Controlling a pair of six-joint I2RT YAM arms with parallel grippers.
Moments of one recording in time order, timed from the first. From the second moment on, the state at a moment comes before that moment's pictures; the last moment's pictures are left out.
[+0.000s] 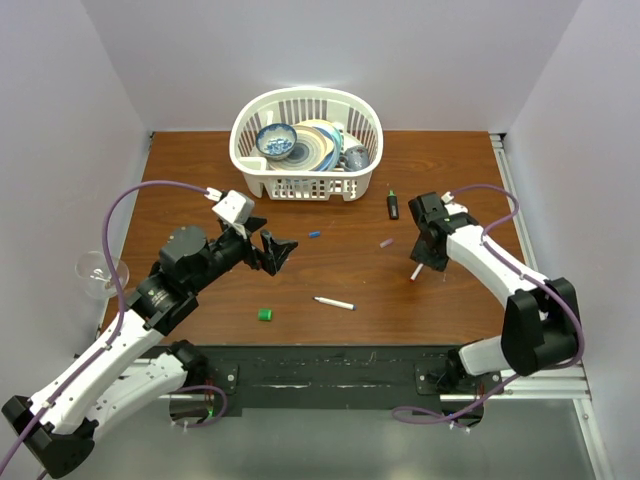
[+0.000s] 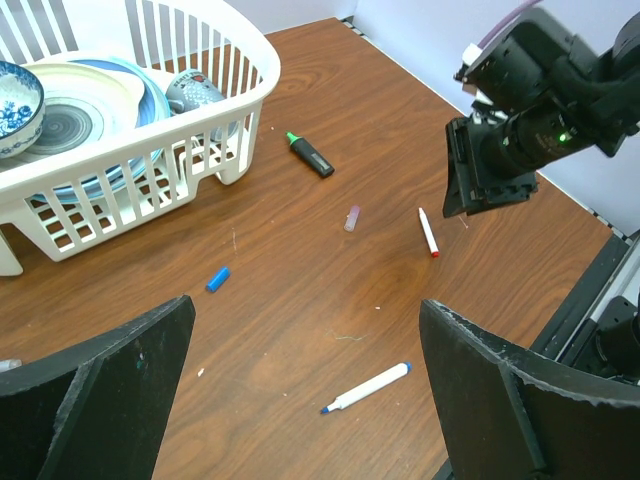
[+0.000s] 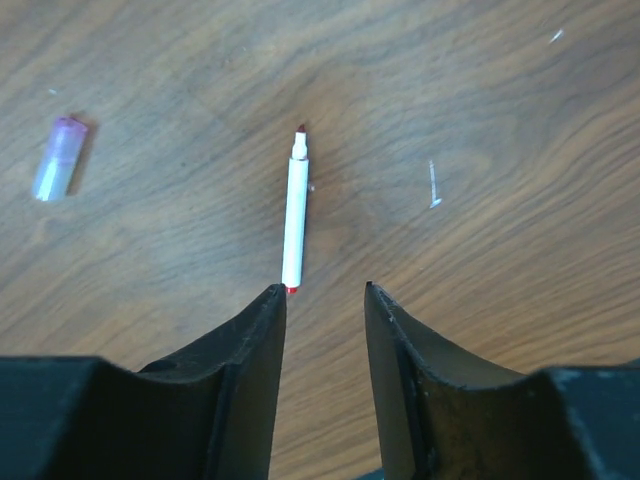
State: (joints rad) left arm -0.65 0.73 0.79 -0.17 0.10 -0.20; right arm 0.32 1.40 0.97 -0.81 0.39 0.77
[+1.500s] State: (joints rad) left arm -0.65 0.82 0.81 -0.20 0.08 -0.28; right arm 0.35 1.39 0.74 -0.43 0.13 0.59
